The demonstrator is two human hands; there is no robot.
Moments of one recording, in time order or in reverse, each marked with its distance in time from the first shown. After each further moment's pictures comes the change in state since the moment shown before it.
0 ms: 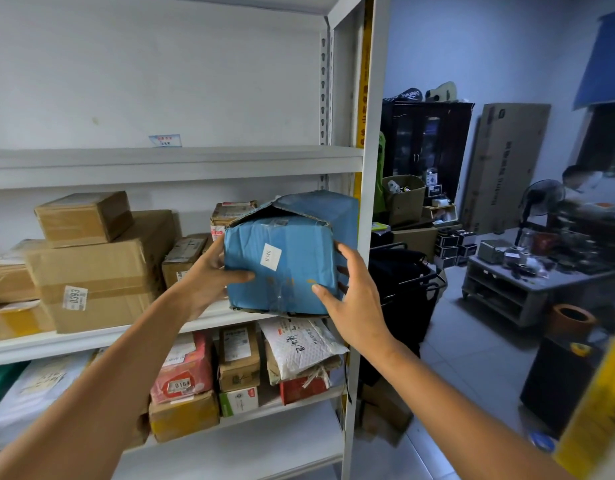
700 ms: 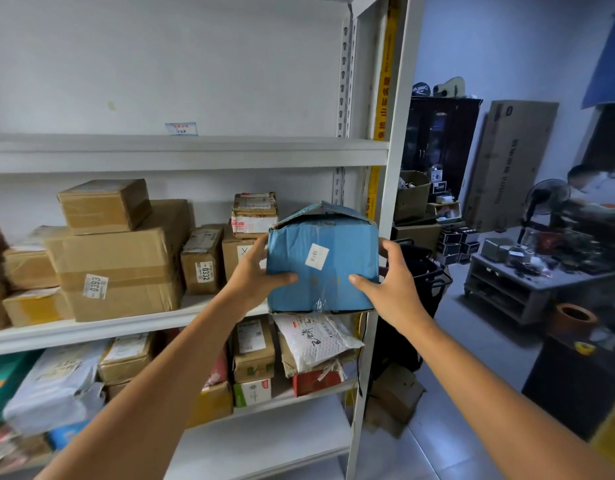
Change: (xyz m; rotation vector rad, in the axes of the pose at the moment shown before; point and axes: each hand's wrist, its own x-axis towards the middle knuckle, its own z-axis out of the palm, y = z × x) left_hand 0.011 -0.028 0.009 0.120 0.077 0.061; right_hand 0.018 0.012 0.000 0.088 -0.033 0.222
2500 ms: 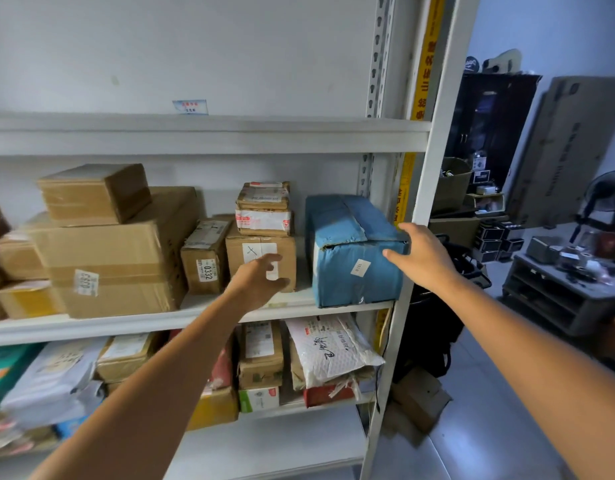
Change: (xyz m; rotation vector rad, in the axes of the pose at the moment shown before) left_hand 0.081 -0.067 -0.020 0.791 0.081 -0.192; right_hand 0.144 0.075 -0.007 -0.571 -0.136 -0.014
